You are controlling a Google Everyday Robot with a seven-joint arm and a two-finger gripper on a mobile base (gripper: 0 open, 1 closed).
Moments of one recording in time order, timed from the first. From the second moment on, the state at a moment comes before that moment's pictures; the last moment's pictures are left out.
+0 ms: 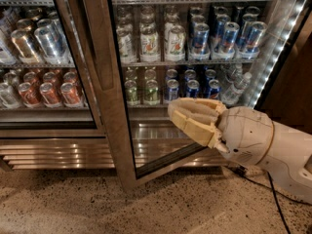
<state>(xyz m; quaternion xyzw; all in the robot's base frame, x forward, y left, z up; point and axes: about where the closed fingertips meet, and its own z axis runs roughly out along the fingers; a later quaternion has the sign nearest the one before) 0.404 -0.047 0.948 -0.37 0.55 0.40 0.64</state>
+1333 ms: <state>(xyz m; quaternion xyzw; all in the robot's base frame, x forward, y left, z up) 0.340 -0.015 0.909 -0.42 0.55 0.45 0.56</state>
